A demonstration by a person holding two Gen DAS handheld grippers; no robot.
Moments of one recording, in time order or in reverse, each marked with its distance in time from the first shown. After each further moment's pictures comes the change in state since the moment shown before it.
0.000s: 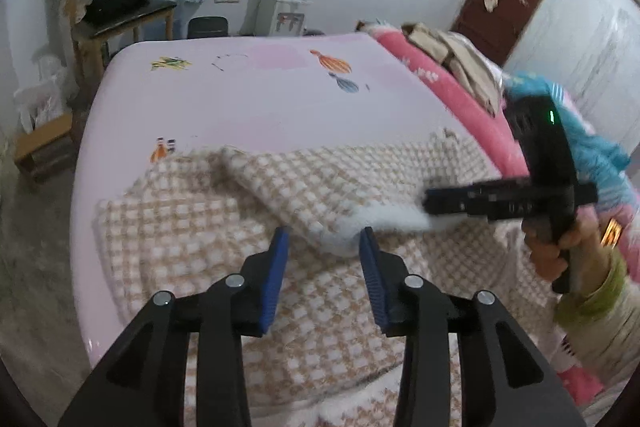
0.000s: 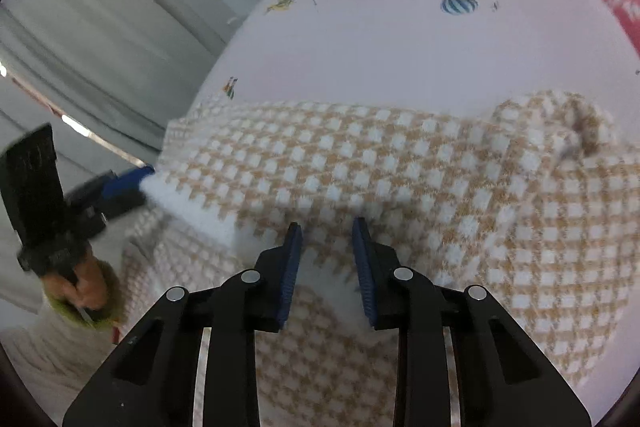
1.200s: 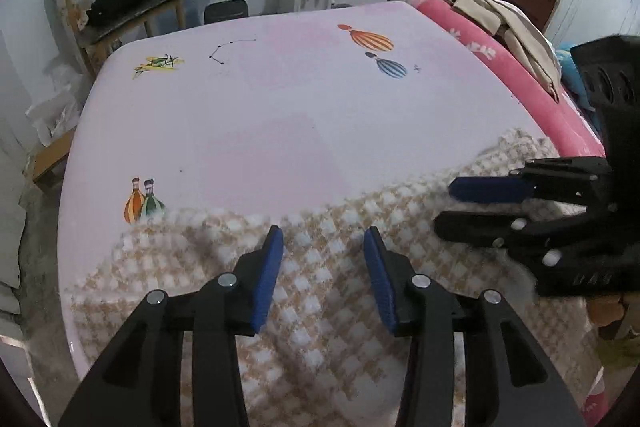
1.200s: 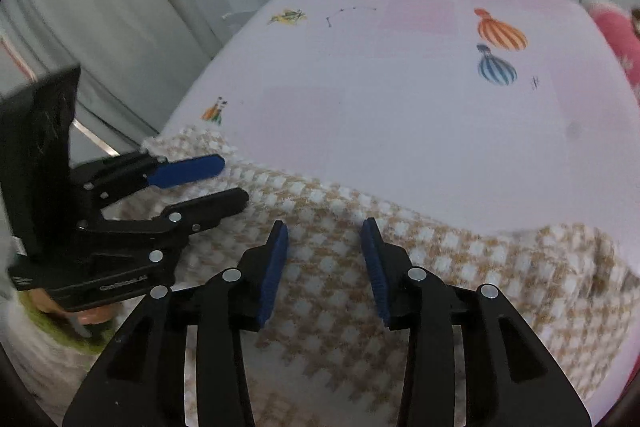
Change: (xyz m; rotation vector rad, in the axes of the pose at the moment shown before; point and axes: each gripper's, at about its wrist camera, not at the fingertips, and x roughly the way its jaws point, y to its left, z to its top) left arm 0.089 -0.004 0.050 0.065 0.124 0.178; right arm 0.031 0.020 0.053 -0.084 -0.023 -0.095
